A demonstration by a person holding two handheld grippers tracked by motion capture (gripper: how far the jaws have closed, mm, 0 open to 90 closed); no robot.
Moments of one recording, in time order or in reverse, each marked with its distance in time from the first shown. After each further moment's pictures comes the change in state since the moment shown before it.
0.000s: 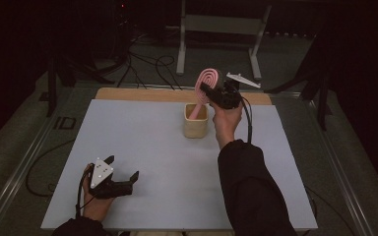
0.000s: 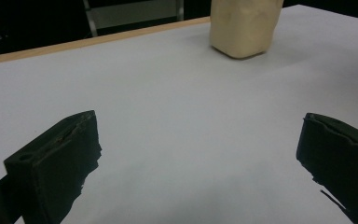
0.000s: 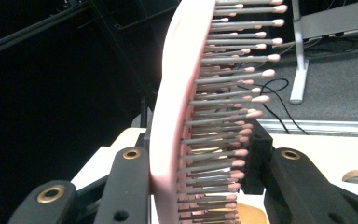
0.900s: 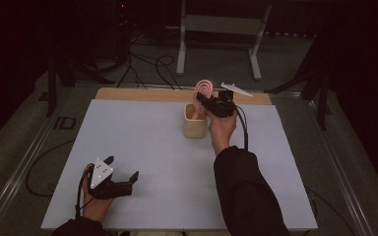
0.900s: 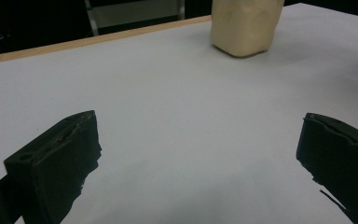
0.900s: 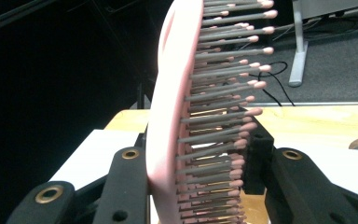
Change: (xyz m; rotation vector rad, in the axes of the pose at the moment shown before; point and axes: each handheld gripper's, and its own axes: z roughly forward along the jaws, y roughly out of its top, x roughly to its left) left arm 0.000 0.000 -0.001 0.003 0.005 -0.001; right arm -0.007 -0.034 0.013 0.047 -0.014 0.020
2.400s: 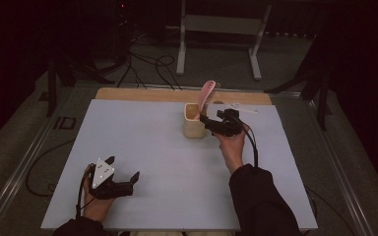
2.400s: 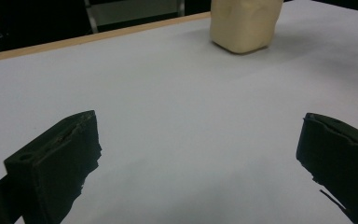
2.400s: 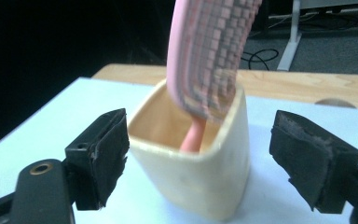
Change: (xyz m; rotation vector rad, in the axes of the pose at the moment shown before) left arm -0.002 -0.001 0.002 0.015 0.000 0.013; right arm -0.016 -0.044 -0.039 0.091 -0.014 -0.158
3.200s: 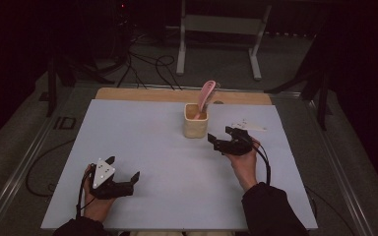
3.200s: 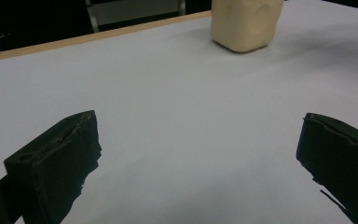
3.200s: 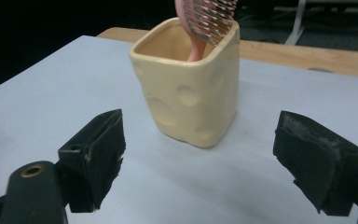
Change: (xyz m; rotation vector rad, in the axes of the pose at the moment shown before) left arm -0.001 0.000 0.001 0.003 0.004 0.000; right arm -0.003 -0.037 -0.045 0.054 0.008 -0.113
